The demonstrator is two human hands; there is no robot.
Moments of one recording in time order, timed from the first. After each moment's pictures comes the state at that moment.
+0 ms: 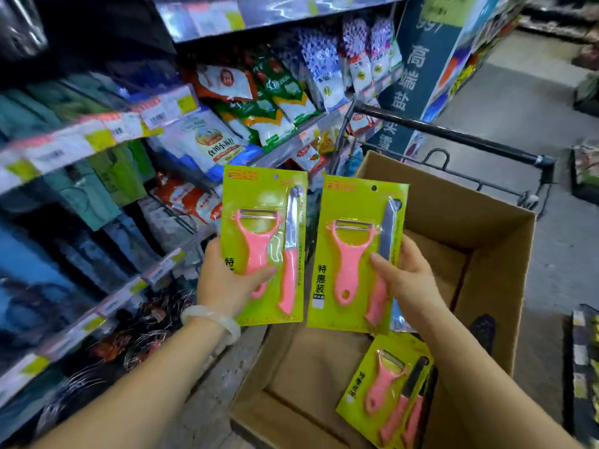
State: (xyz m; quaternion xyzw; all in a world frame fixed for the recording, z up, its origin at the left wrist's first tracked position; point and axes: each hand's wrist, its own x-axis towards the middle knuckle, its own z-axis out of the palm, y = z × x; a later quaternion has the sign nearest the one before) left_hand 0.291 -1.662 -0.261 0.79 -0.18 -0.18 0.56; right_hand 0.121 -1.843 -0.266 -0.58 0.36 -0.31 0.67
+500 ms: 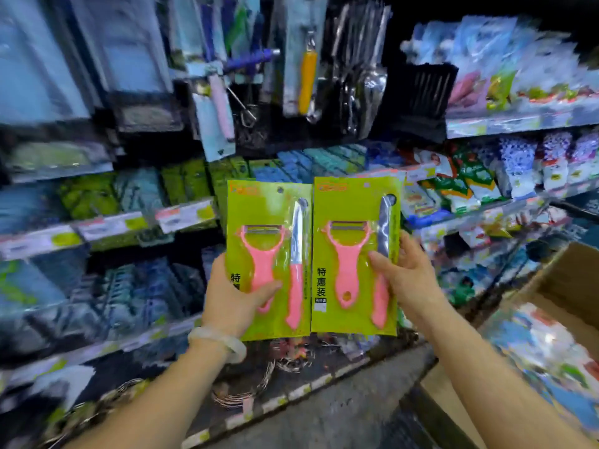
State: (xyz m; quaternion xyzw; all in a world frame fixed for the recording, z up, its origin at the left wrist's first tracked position) left_hand 0.284 -1.292 -0.185 0.77 -0.04 0.05 0.64; right_hand 0.250 -1.528 -0.176 -0.68 0.08 -0.19 0.70
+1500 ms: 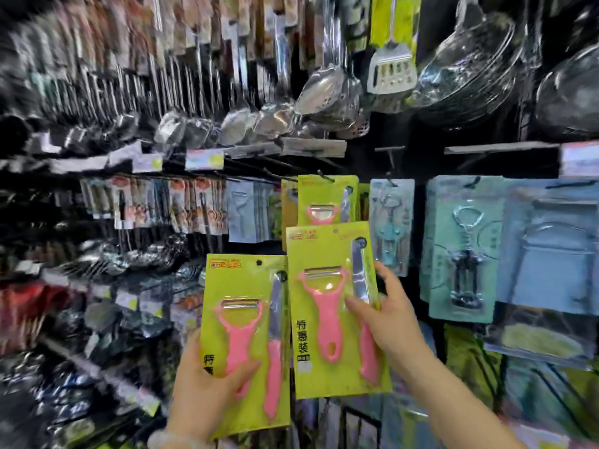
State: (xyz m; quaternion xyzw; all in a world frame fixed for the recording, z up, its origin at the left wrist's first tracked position) left_hand 0.240 -0.718 -0.078 0.70 0.20 0.41 0.55; right_hand 0.403 -0.885 -0.038 -0.66 -0.30 -0.05 0.68
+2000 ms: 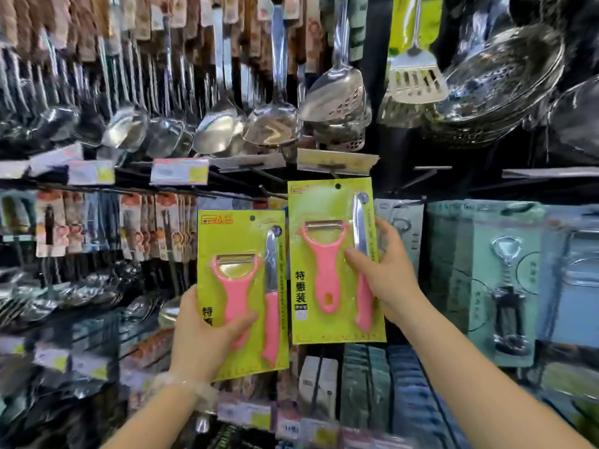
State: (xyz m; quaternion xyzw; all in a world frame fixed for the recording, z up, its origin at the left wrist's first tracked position) left_hand 0.357 -0.607 -0.020 0.69 0.10 0.41 0.59; right_hand 0.477 -0.805 0.046 -0.65 -0.28 -0.14 0.69
